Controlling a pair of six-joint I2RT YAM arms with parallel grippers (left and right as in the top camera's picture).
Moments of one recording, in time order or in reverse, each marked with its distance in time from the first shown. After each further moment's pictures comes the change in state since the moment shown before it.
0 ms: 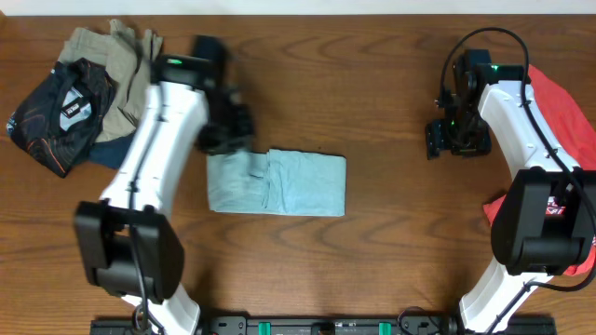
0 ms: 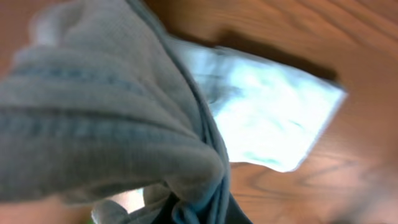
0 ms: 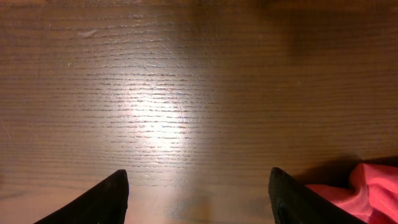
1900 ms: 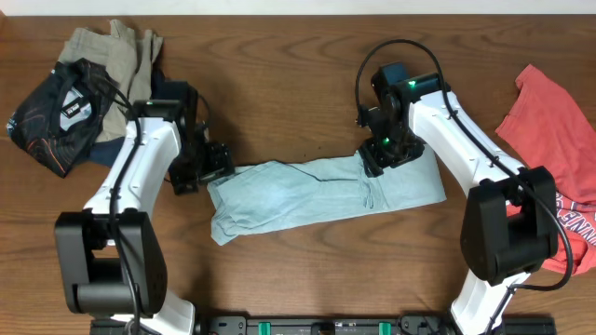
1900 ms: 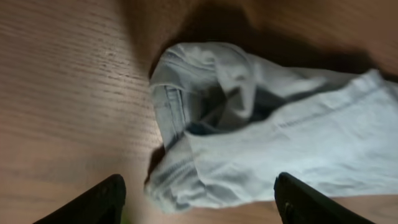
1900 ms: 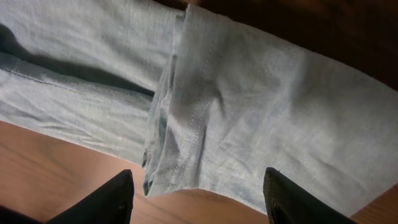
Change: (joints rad) left arm 0.220 -0.091 -0.401 0.189 -0.049 0.078; right arm 0.328 0.000 -0.024 0.020 -0.142 -0.117
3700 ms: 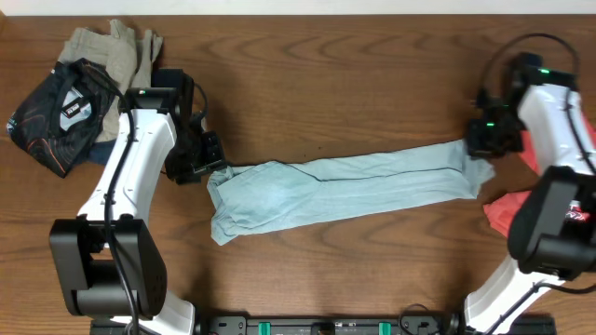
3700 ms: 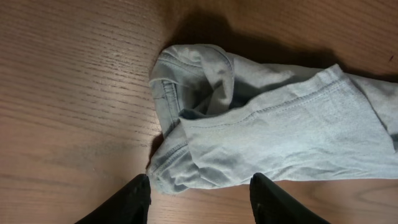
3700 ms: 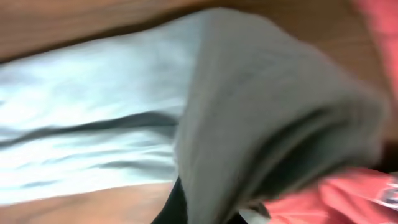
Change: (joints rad) left arm 0.000 -0.012 0.122 -0.115 0.000 0.014; right arm -0.495 0.000 0.024 -0.008 0.097 0.000
